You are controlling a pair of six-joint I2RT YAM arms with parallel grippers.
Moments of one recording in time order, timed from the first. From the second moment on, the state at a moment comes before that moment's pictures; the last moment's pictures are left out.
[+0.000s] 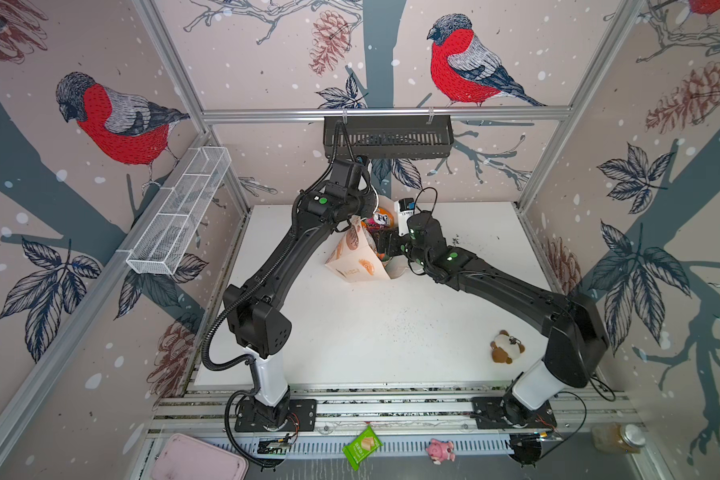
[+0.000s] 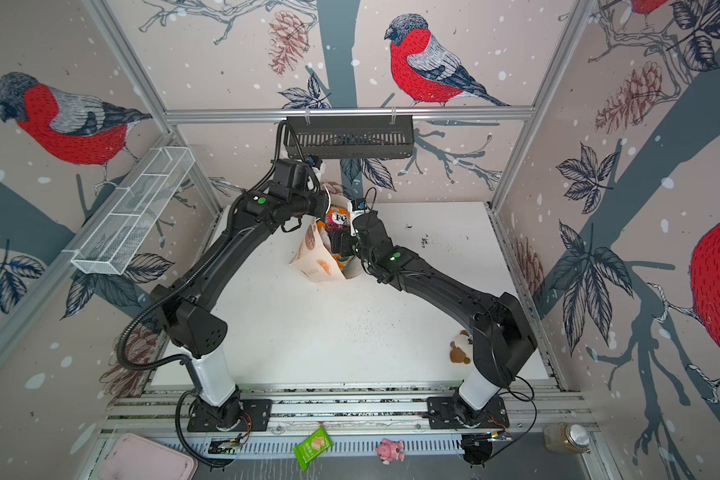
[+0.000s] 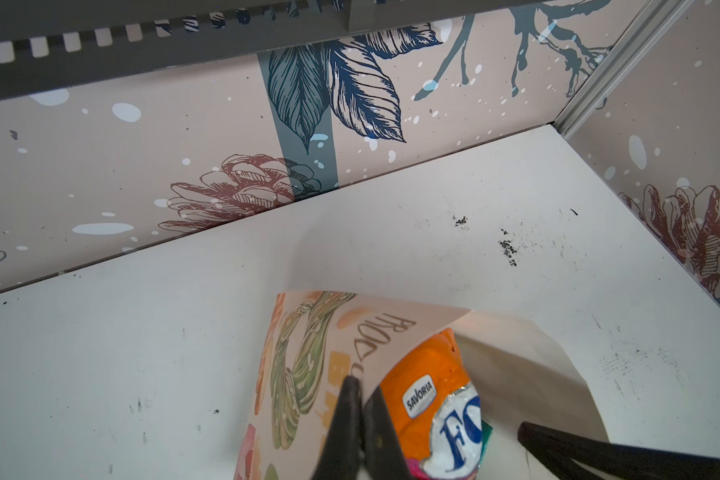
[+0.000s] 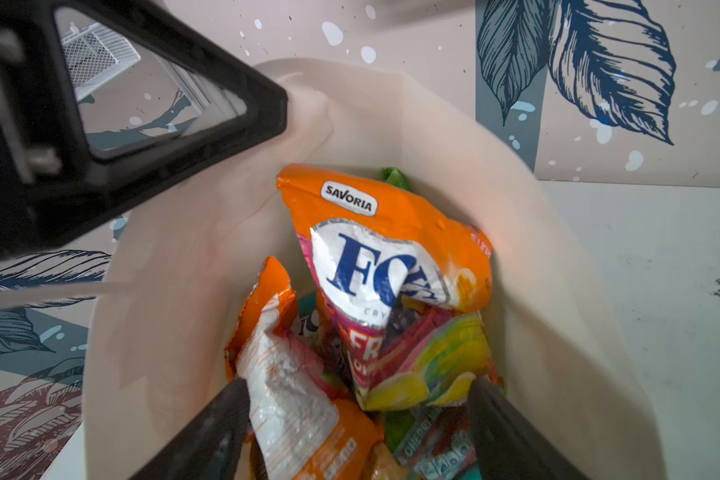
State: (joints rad) left arm -0.49 1.85 2.02 -0.76 -0.02 -0.11; right arm 0.76 1.64 1.33 -0.06 0.10 0.40
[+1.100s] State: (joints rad) left arm -0.49 1.83 2.00 -0.75 -0.02 -0.12; right arm 0.76 1.76 1.40 0.04 0.16 0.39
